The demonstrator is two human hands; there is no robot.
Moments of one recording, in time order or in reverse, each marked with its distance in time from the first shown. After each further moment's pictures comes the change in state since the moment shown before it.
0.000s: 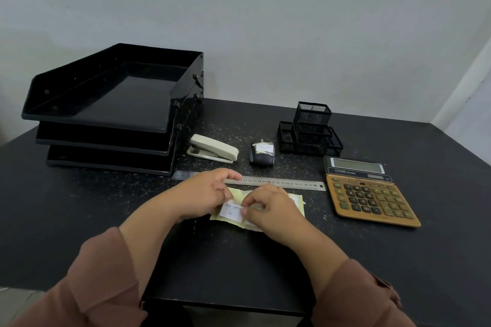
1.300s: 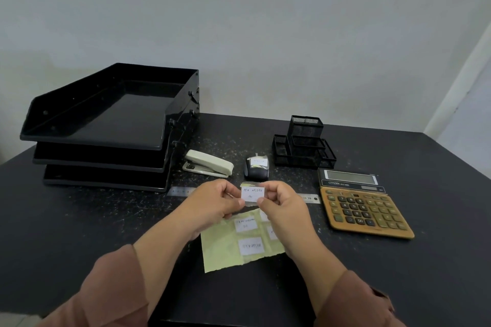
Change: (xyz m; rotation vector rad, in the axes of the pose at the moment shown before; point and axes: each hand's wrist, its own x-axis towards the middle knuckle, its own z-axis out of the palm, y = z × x) left_hand 0.013 0.011 0.022 -0.194 0.235 -0.061; right_hand 0.000 0.004 -0.013 0.593 0.360 0.094
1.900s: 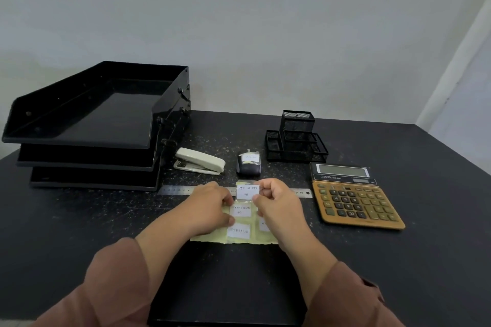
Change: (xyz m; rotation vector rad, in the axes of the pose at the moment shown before) left_hand 0.013 -0.006 0.008 0.773 -0.055 0.105; right_hand 0.006 0.007 -0.003 -0.049 0.022 0.067
